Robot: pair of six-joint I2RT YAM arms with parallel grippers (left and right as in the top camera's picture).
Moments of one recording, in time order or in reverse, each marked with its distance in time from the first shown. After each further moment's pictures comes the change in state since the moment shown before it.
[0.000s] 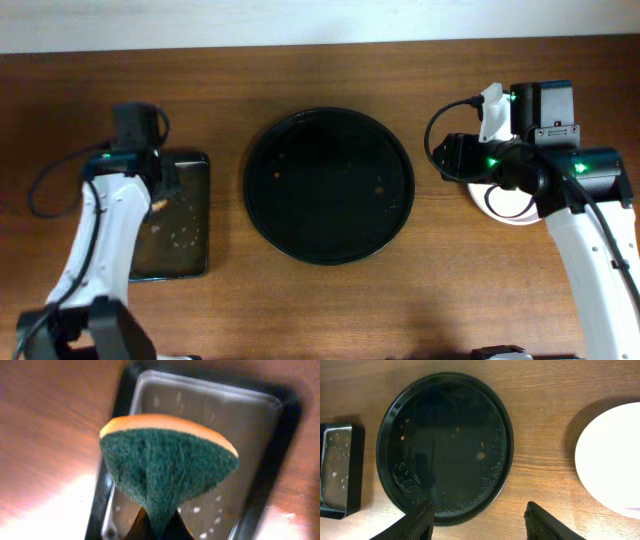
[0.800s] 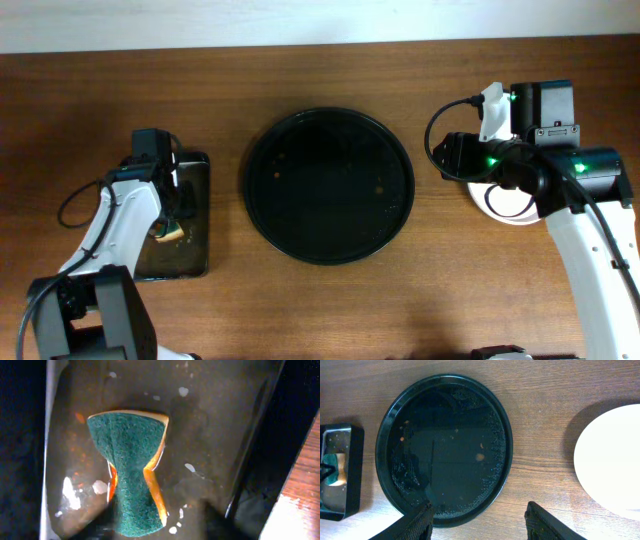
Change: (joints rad) left arm 0.014 0.073 -0.138 0.094 0.162 0.005; right arm 0.000 0.000 0.000 0.006 0.005 0.001
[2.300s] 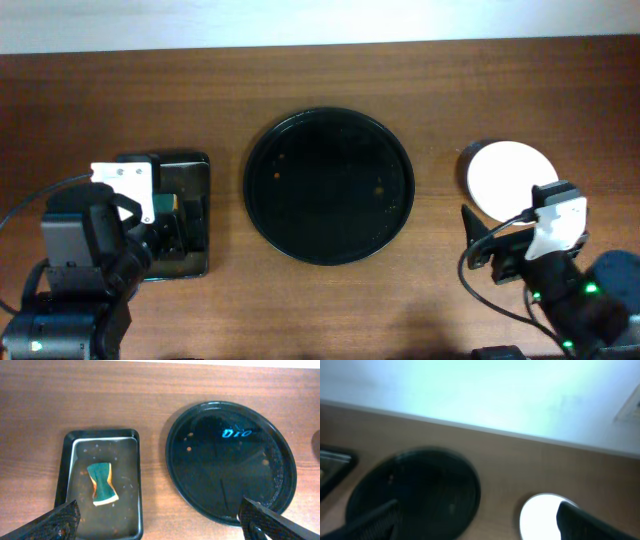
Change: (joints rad) left arm -0.128 -0.767 0.226 -0.351 0.224 0.066; right arm -0.021 -0.826 -0.509 0.372 0.080 -0.276
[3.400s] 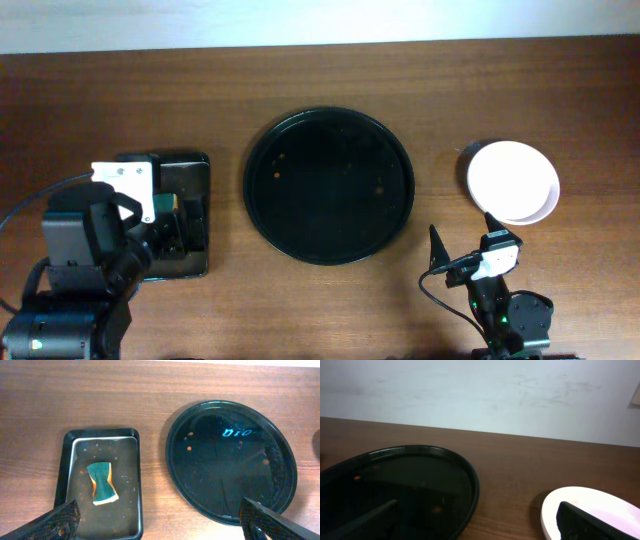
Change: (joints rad) left arm 0.000 0.003 -0.001 0.000 0.000 0.000; right arm -0.005 -0.507 -0.926 0.646 0.009 0.074
